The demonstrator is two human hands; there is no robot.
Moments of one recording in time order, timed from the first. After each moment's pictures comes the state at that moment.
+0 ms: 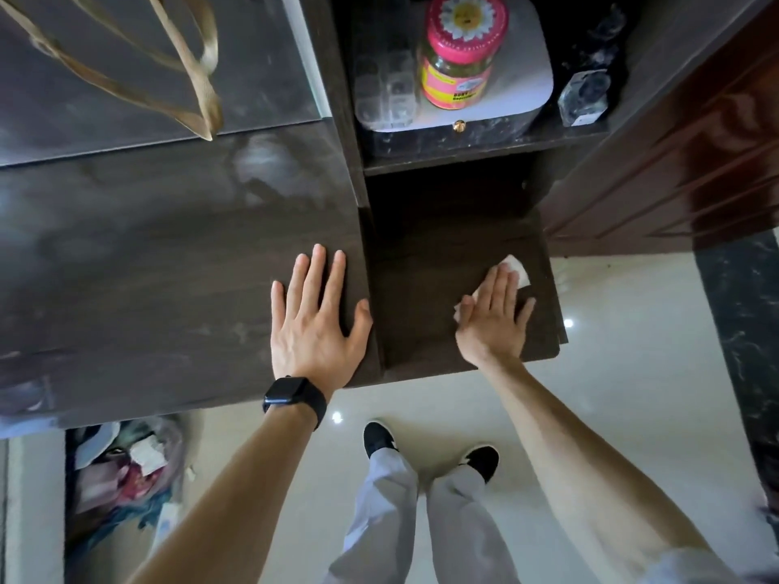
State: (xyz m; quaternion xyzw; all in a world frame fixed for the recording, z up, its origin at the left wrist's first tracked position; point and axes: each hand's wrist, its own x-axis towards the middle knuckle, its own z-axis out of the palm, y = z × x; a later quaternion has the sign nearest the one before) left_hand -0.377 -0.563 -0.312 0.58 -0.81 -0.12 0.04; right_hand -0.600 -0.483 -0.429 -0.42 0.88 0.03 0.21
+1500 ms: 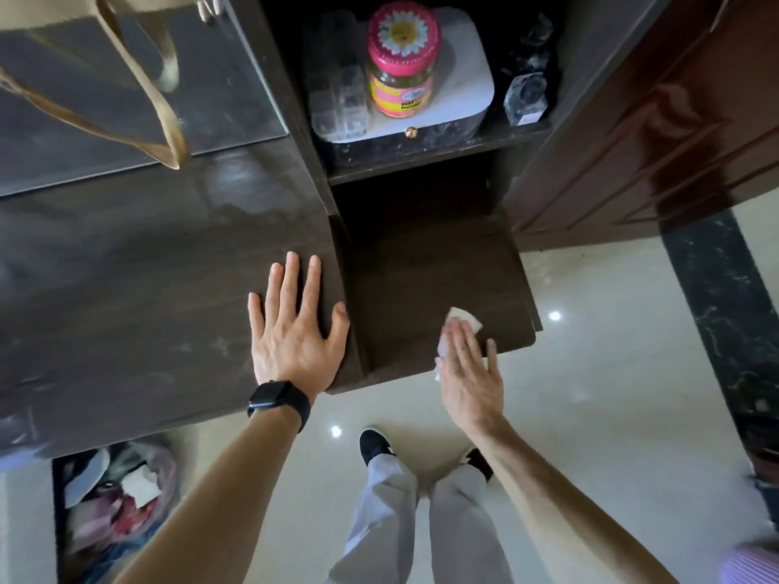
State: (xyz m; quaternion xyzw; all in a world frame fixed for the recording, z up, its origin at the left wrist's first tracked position) left_hand -0.376 -0.564 -0.315 0.58 -0.81 -0.13 0.03; right_hand -0.563 -0.394 -0.434 -0.53 0.83 0.03 0.14
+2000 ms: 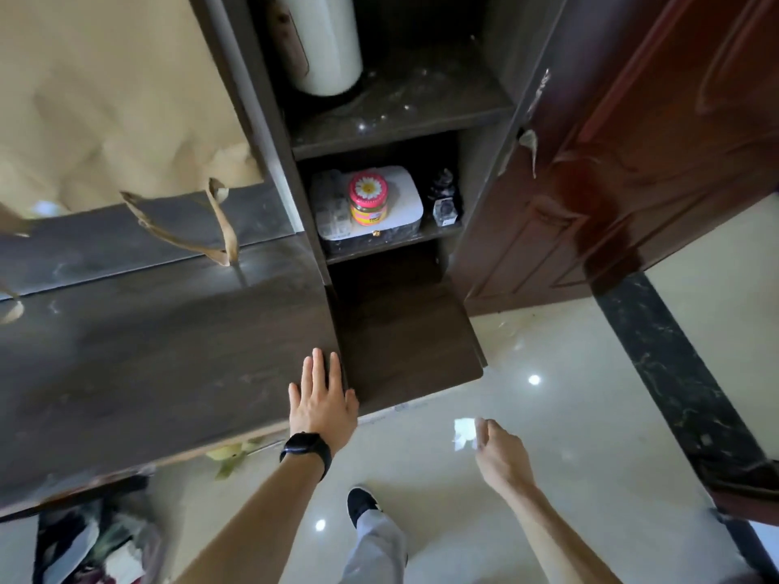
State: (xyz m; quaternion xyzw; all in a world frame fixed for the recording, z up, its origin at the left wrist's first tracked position) left_hand -0.376 -0.497 -0.268 0.52 -0.82 -0.20 -0.13; right_hand -0.582 -0.306 -0.275 -0.30 0.89 -0.03 0.35
